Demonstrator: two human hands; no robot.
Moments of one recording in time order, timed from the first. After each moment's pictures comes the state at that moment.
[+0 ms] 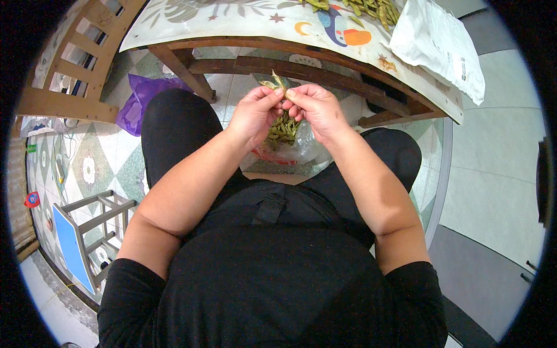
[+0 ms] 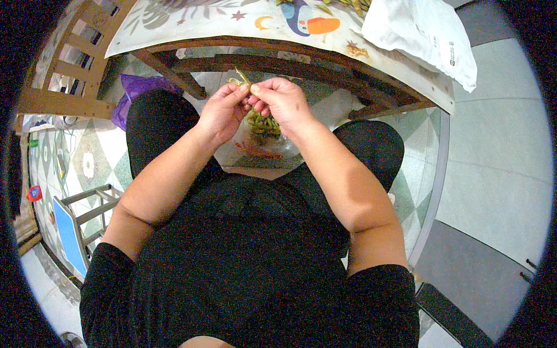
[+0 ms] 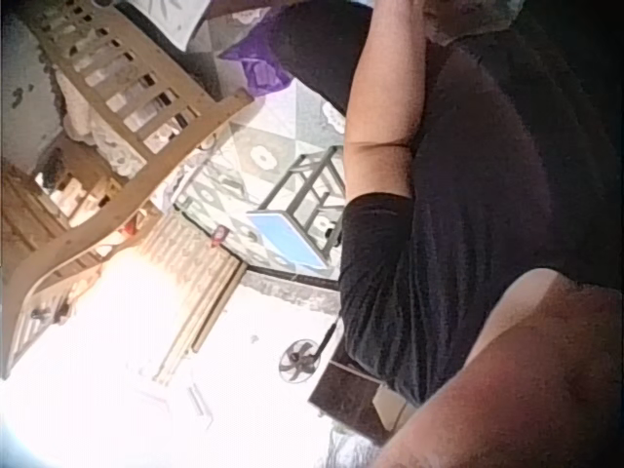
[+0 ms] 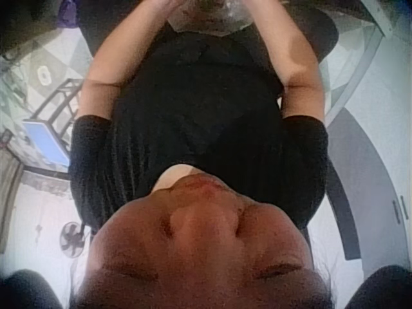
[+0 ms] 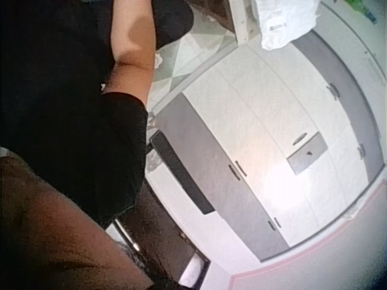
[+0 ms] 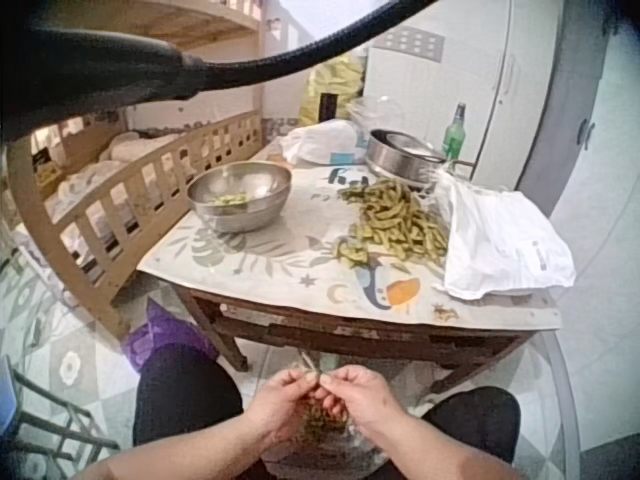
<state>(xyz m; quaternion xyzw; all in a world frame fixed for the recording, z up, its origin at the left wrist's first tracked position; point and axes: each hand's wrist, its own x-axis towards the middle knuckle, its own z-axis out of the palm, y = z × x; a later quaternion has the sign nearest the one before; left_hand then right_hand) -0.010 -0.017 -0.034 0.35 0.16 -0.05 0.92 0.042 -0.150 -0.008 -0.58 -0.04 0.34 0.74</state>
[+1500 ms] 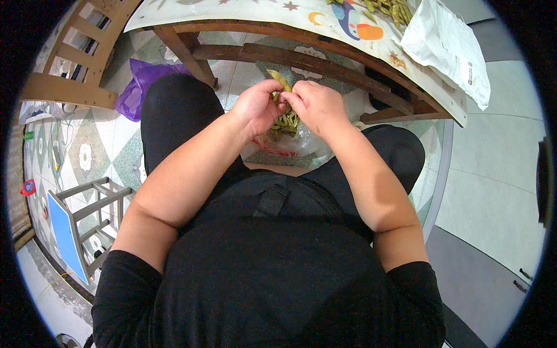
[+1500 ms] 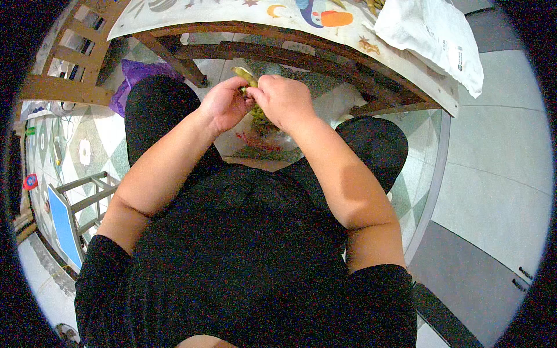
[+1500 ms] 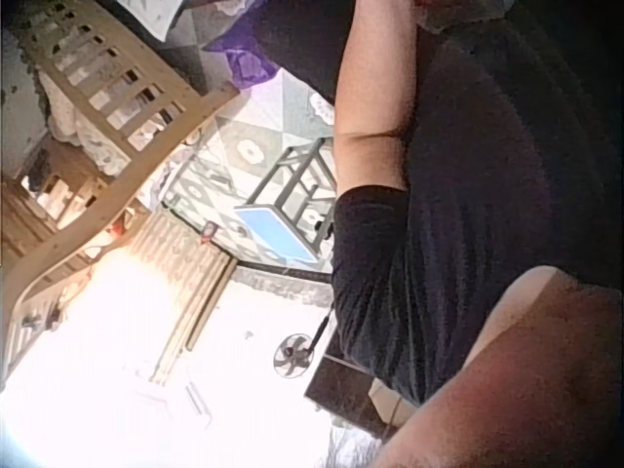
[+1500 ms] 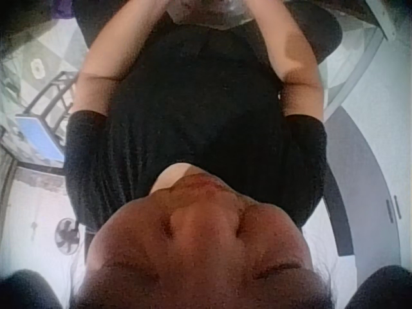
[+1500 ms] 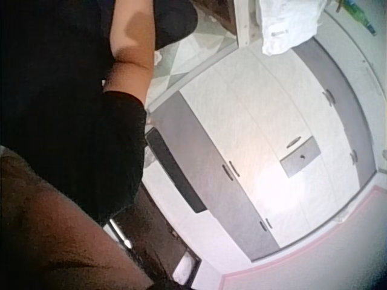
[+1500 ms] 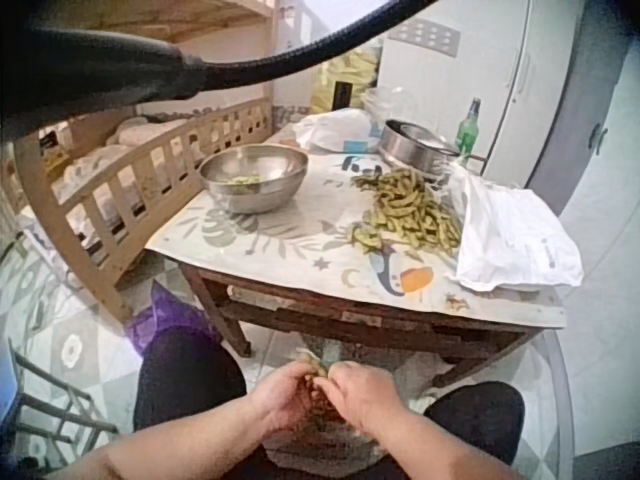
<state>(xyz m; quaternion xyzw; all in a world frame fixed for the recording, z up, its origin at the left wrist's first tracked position) -0.005 -0.010 -0.046 0.27 0.24 -0.14 0.92 0.031 -0.144 0.003 -0.91 -0.36 0.04 0.22</state>
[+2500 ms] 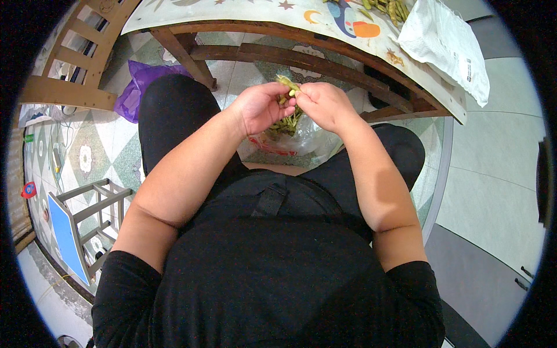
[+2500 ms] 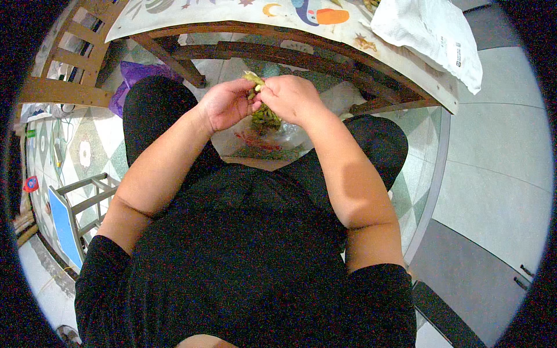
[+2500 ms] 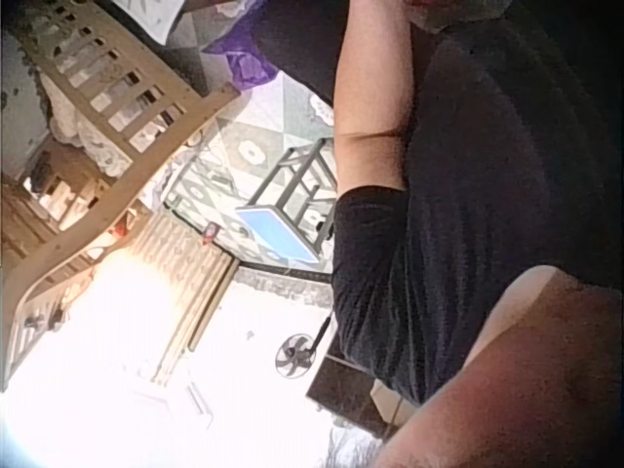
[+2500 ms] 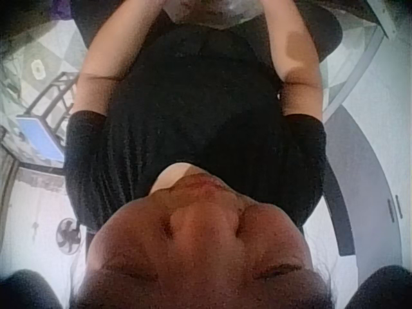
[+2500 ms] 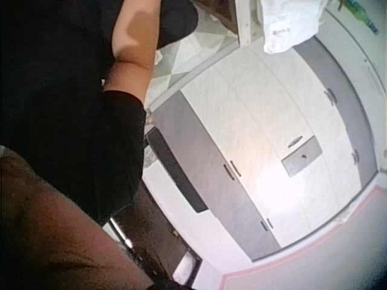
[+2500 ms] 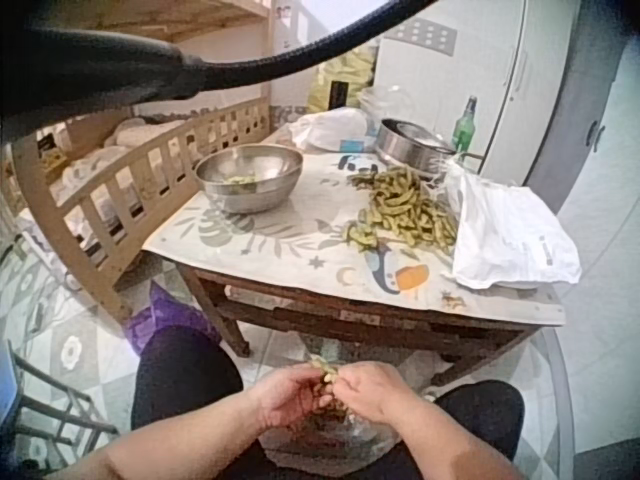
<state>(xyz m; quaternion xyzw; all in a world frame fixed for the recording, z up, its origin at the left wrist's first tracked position) -0.006 -0.008 -0.032 0.28 0.17 -0.22 0.92 0.048 -0.160 0.009 -0.89 -0.35 0.18 0.23</state>
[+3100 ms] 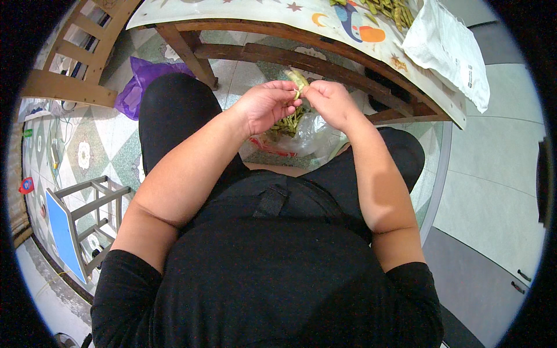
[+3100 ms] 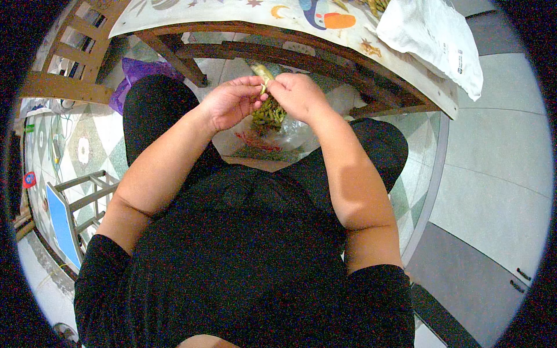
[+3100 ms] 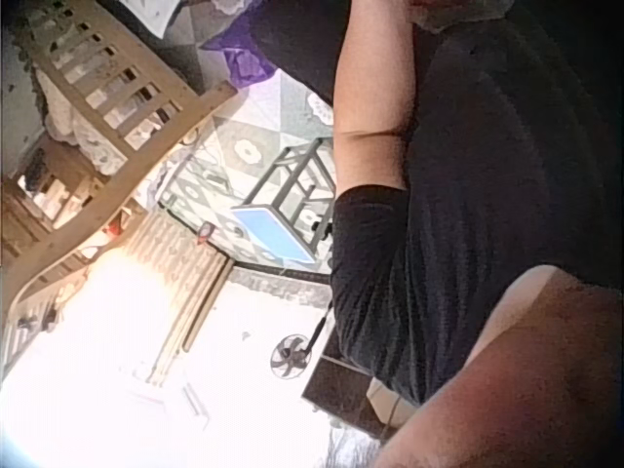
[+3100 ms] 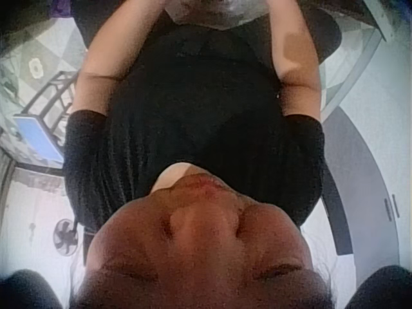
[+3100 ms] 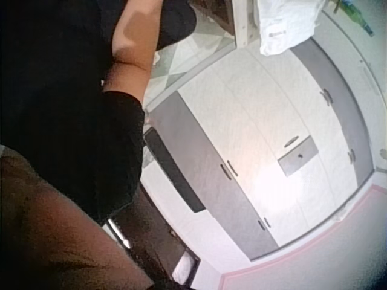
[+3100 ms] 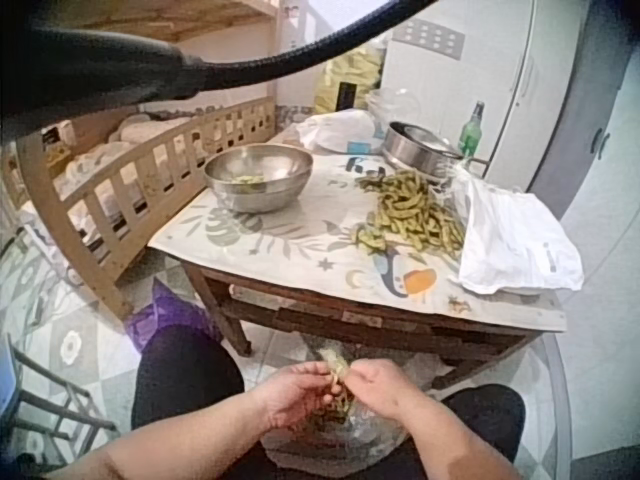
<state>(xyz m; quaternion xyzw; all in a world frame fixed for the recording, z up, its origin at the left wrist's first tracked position) -0.008 -0.009 -0.030 0.35 0.16 -0.20 0.90 0.054 -0.162 0.004 -0.86 -0.25 0.24 0.38</state>
